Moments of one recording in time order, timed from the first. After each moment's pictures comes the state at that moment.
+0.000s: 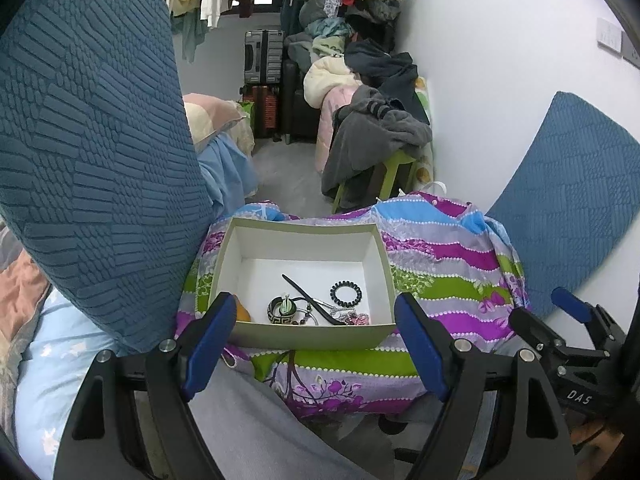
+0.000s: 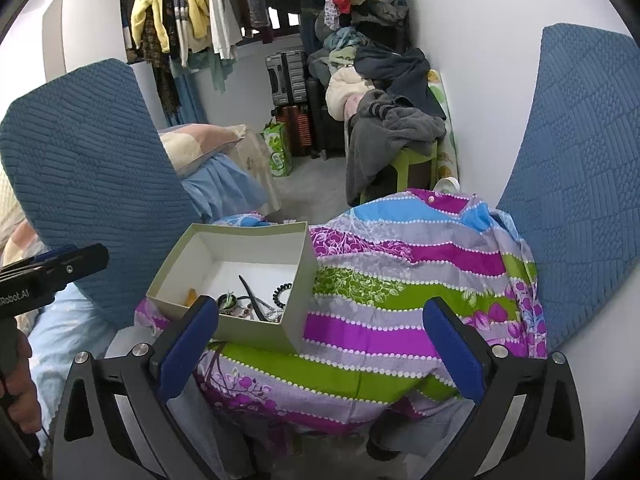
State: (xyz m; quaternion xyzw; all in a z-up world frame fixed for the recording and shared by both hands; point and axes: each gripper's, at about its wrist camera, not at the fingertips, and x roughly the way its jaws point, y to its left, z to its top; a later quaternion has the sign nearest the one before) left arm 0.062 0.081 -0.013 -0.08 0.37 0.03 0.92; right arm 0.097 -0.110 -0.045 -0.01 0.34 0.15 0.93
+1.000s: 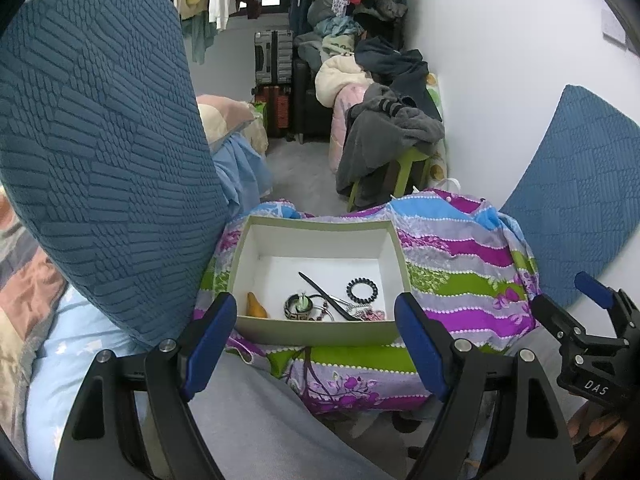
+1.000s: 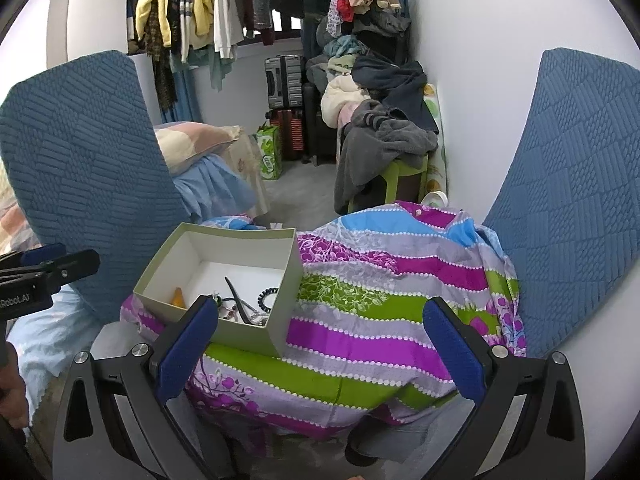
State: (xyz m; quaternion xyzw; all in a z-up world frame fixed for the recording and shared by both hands) left arm 0.057 0.085 -0.011 -0.06 0.38 0.06 0.92; right arm 0.096 -0.109 -0.040 -0.04 0.33 0.13 0.94
